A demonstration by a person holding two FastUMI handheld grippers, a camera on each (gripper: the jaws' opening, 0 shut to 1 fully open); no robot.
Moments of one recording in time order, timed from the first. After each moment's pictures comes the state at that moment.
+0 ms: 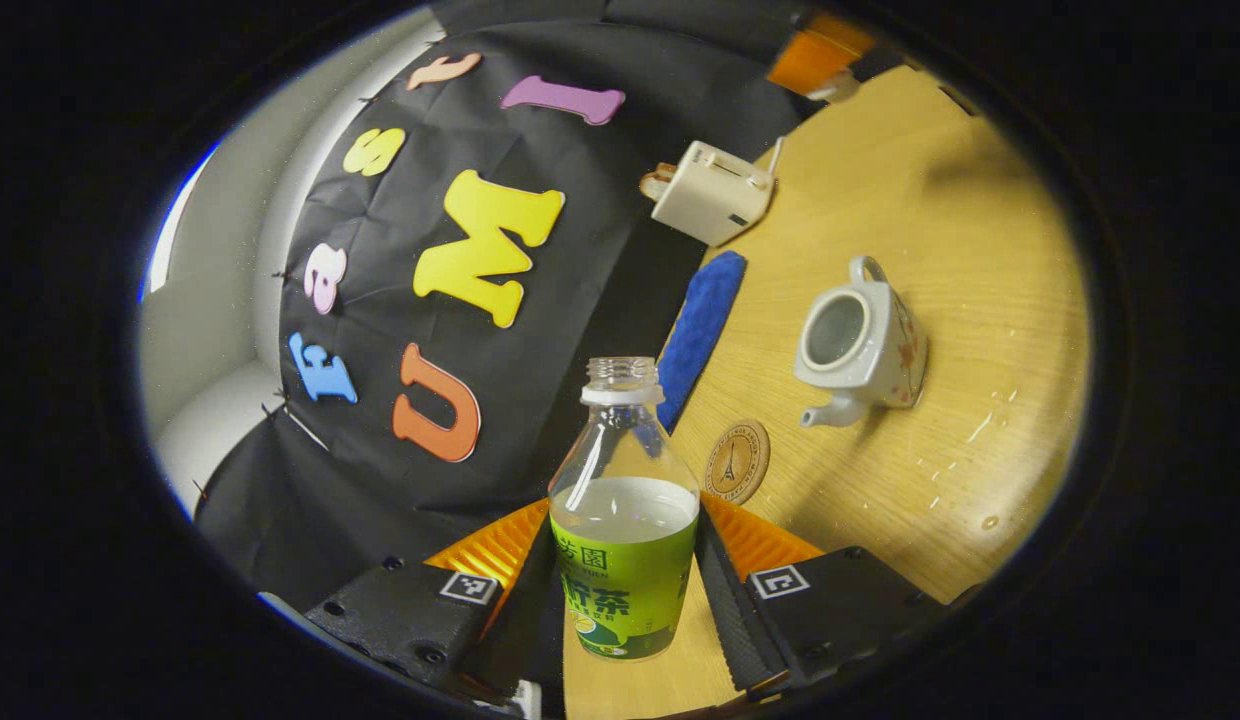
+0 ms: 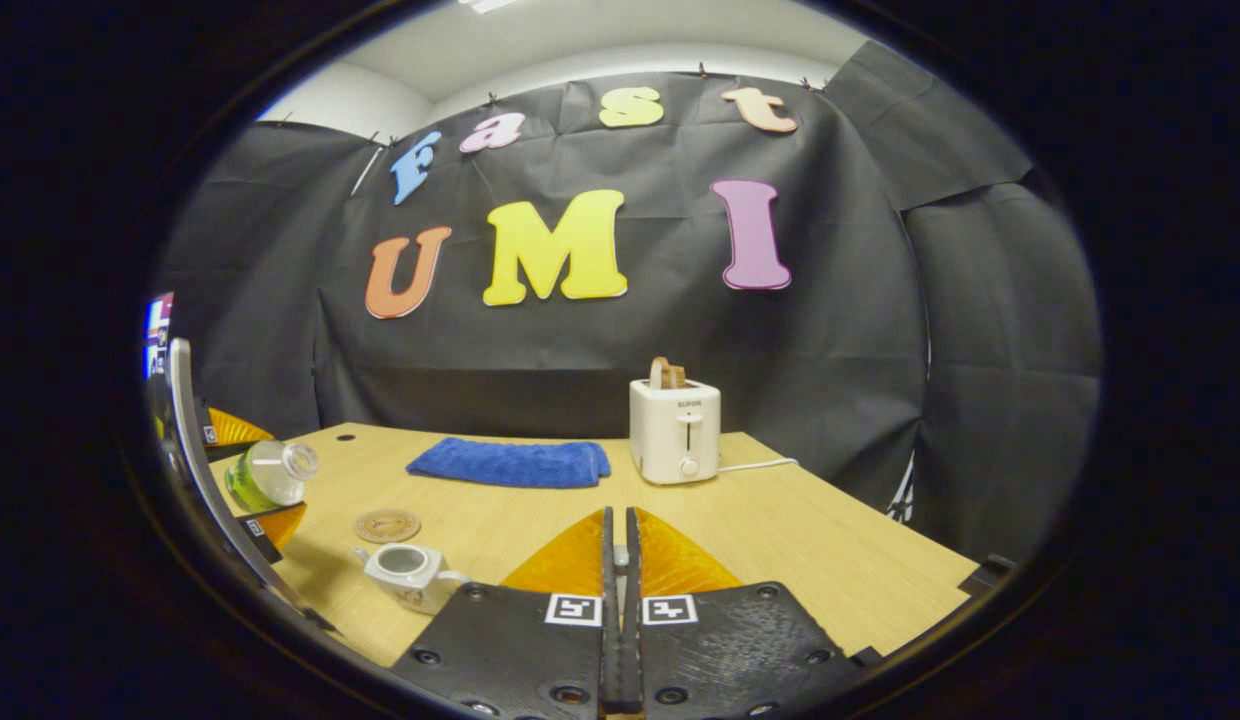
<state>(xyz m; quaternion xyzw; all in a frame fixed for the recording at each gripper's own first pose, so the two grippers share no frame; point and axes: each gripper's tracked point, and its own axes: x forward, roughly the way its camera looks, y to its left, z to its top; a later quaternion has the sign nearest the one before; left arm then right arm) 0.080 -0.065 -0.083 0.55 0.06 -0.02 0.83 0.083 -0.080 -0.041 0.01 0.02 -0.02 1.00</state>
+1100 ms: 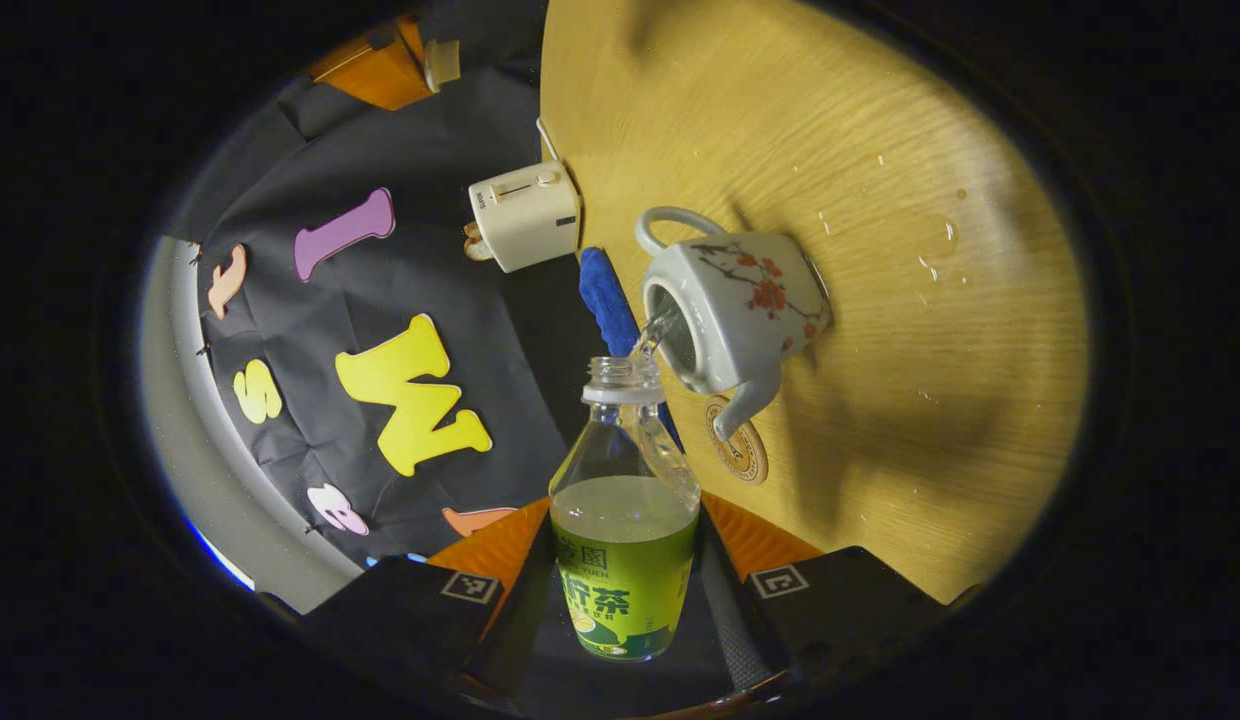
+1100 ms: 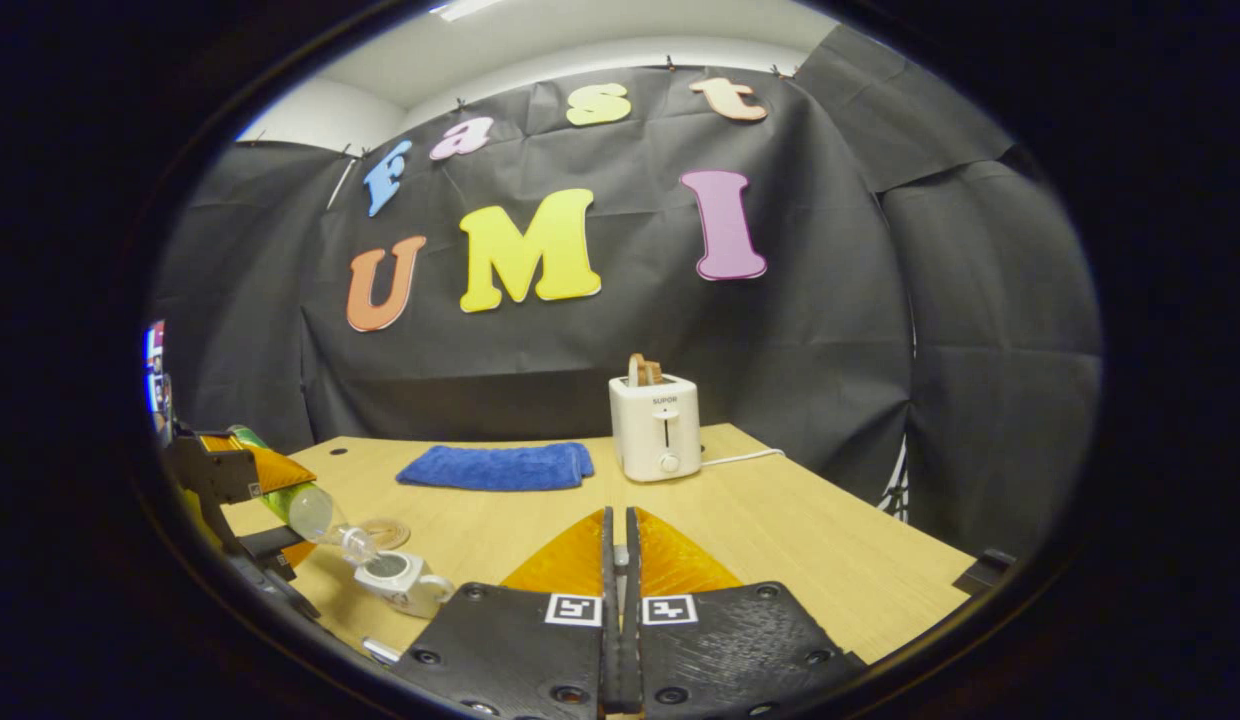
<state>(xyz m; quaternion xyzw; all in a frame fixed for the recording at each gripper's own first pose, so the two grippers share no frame) 0.088 -0.111 -0.078 0.80 0.06 -0.05 0.59 0.081 -0.103 -0.038 0.04 0.03 -0.03 1.00</state>
